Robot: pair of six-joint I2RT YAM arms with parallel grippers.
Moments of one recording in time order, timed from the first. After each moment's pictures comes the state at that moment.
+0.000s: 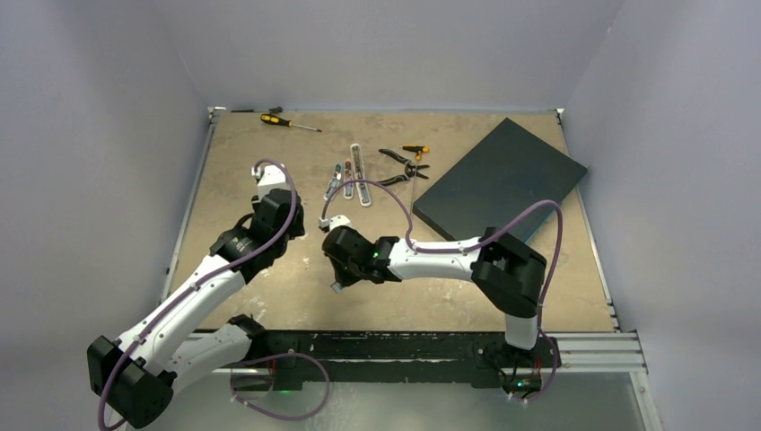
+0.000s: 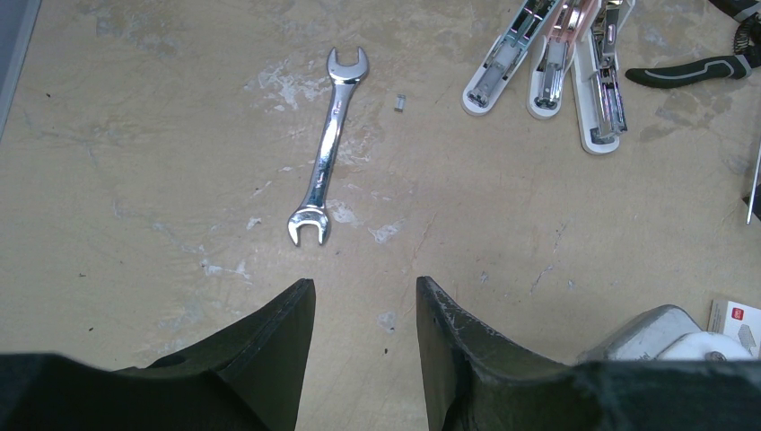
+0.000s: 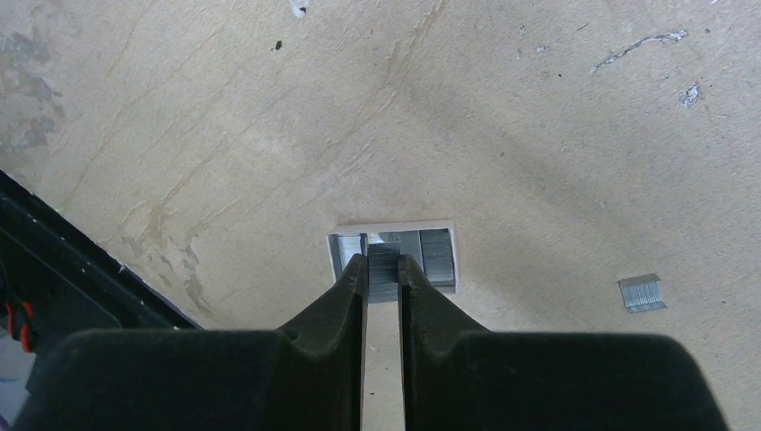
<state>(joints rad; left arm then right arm) -0.56 0.95 0.83 -0.59 -0.58 -0.48 1.17 1.88 1.24 -0.29 0.14 0.60</state>
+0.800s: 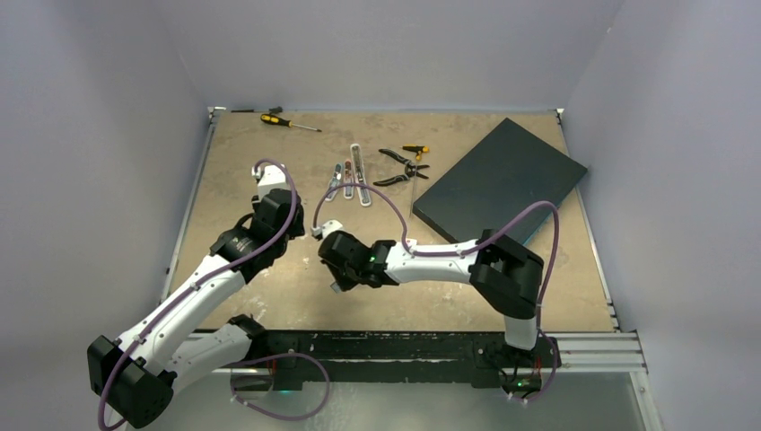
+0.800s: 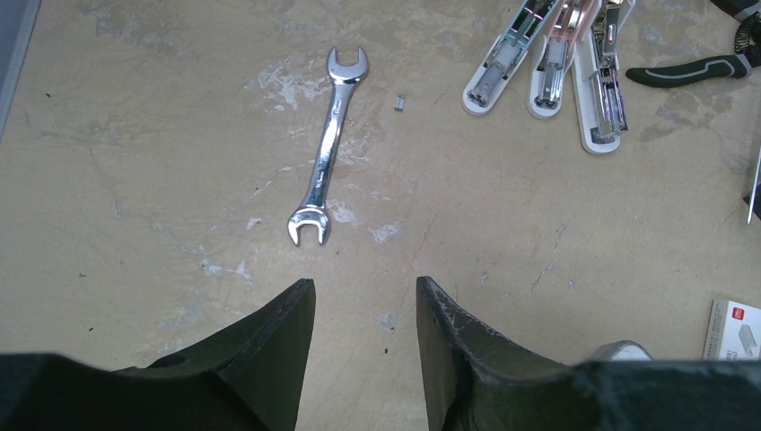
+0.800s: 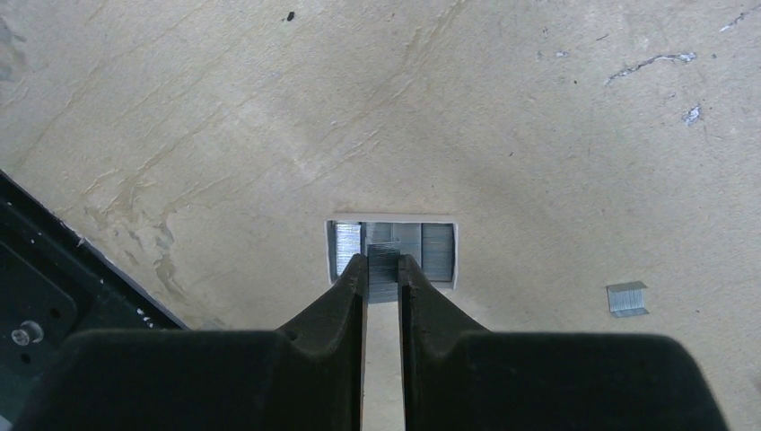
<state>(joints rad) -0.56 0.95 0.83 -0.59 -0.58 -0.48 1.20 1.88 1.25 -0.31 0.16 0.48</state>
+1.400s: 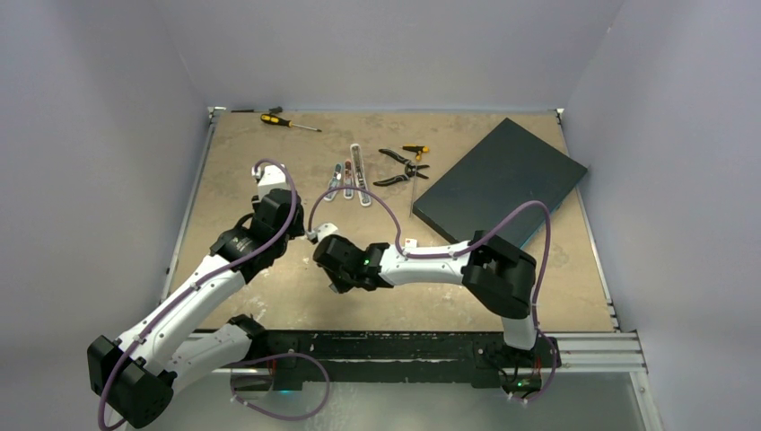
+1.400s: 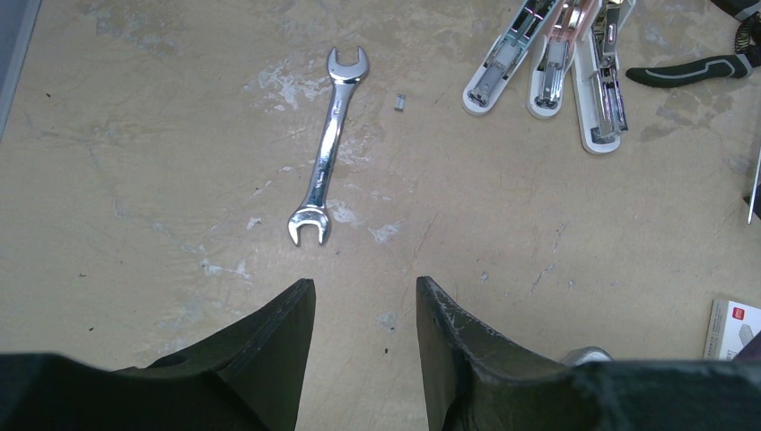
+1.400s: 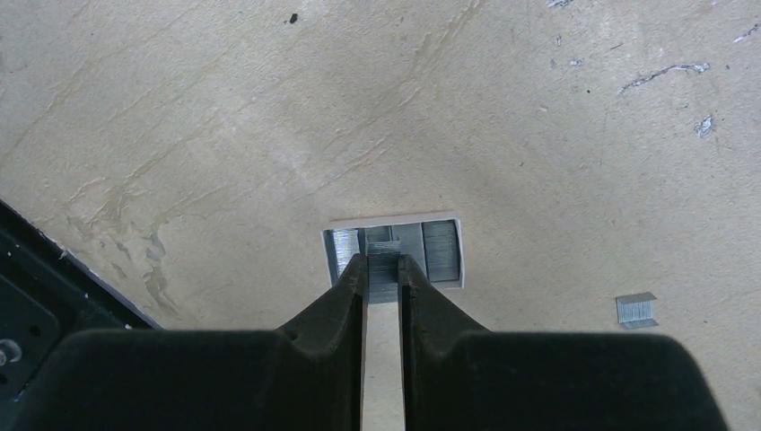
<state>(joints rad) -0.56 0.95 0.83 -0.59 -0.58 -0.48 1.22 1.93 1.29 -0.32 0.20 0.46</state>
